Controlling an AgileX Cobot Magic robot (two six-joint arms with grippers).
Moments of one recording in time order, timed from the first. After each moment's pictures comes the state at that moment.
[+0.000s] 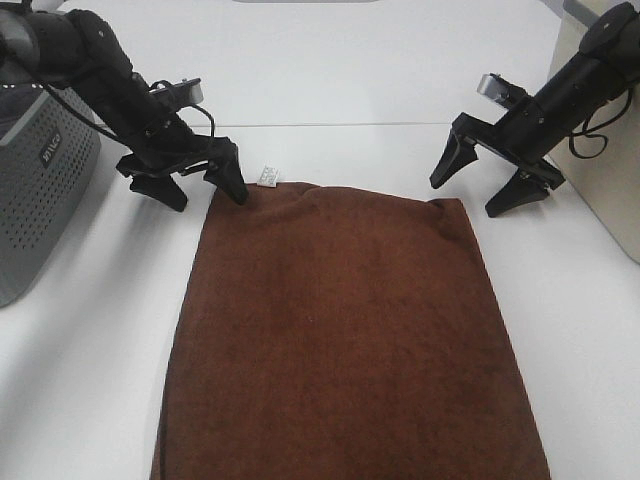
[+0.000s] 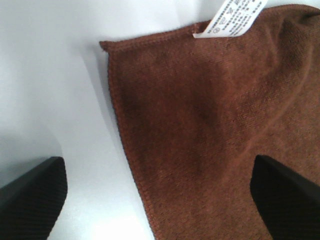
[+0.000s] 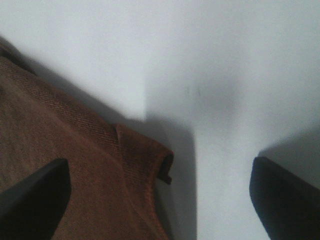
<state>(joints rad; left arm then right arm) -0.17 2.47 -1.98 -0.48 0.98 0.29 -0.01 2.48 -1.94 0.63 1.14 -0.28</state>
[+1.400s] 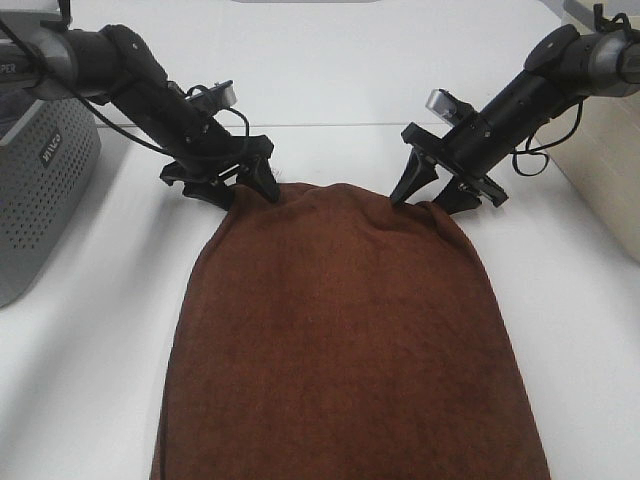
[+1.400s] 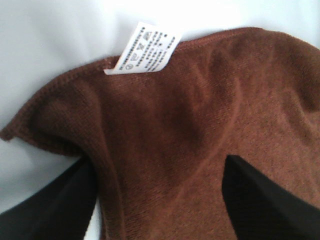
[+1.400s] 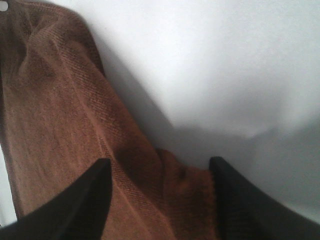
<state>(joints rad) -0.23 2.54 -2.03 -0.61 0.94 0.29 0.09 2.54 -1.96 0.72 1.16 -0.25</state>
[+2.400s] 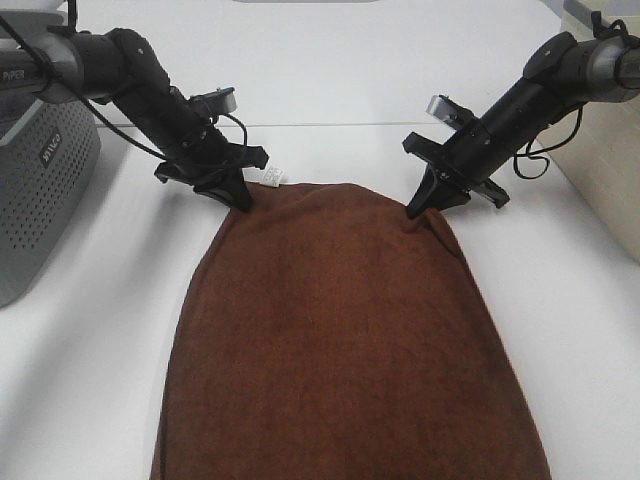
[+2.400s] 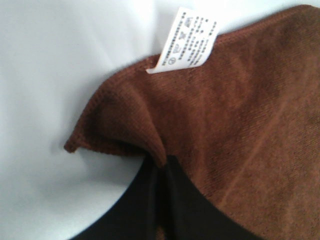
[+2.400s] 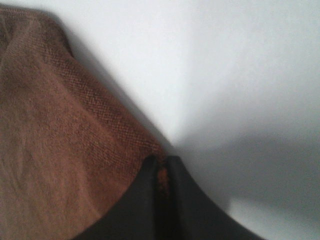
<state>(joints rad) -0.23 2.56 -2.10 -0.52 0.95 0.30 0.09 2.54 -1.95 0.69 1.07 -0.31</state>
